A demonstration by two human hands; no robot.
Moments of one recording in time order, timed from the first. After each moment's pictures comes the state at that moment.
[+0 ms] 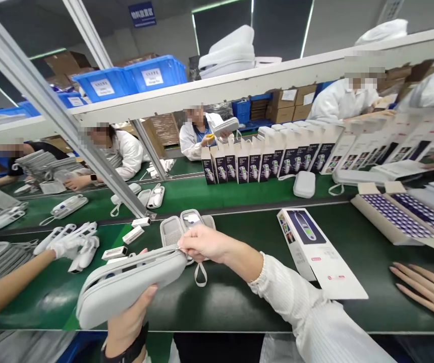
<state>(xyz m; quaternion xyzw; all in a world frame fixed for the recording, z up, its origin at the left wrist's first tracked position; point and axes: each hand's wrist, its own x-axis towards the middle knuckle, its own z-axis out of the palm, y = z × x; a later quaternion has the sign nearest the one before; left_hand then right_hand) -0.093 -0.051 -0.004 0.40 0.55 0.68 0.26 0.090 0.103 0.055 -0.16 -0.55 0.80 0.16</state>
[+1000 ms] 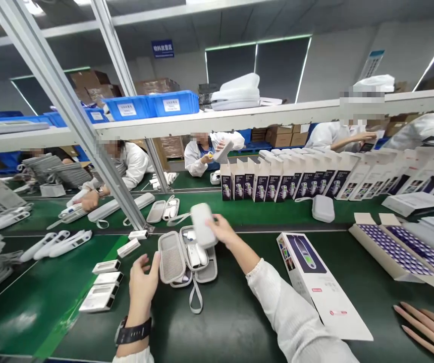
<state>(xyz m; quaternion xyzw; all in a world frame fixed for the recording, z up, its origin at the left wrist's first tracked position) -0.112 0.036 -0.033 0.29 0.78 0.54 0.14 0.094 0.219 -0.017 -0.44 -0.63 0.55 0.34</state>
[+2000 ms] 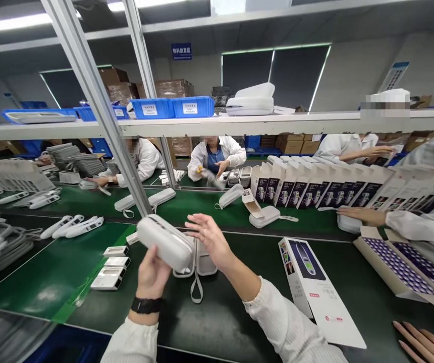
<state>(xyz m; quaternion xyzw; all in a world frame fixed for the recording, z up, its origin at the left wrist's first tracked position) -0.082 0.033 0.003 0.20 0.34 0.81 0.44 0.088 0.114 0.049 -0.07 -0.57 0.68 0.45</state>
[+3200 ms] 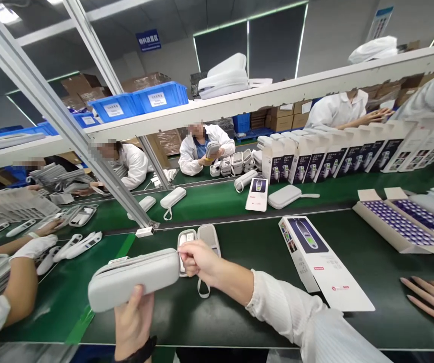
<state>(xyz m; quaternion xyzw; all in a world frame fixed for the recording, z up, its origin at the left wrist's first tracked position) -0.087 -0.041 -0.001 0.25 0.48 0.80 0.25 0.062 0.086 0.025 -0.17 -0.38 0.87 0.25</state>
